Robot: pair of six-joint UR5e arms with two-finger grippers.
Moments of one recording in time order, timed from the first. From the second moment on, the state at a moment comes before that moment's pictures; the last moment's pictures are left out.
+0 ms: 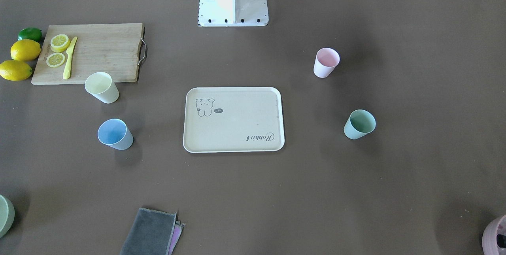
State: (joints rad) left arm -1.56 -1.48 -1.78 -1.74 -2.36 -0.16; right arm 1.58 -1.62 1.75 -1.68 2.37 0.00
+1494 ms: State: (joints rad) left arm -1.45 -1.54 -1.74 -2.08 -2.42 -0.49; right arm 1.58 -1.71 1.75 -1.41 2.44 0.02
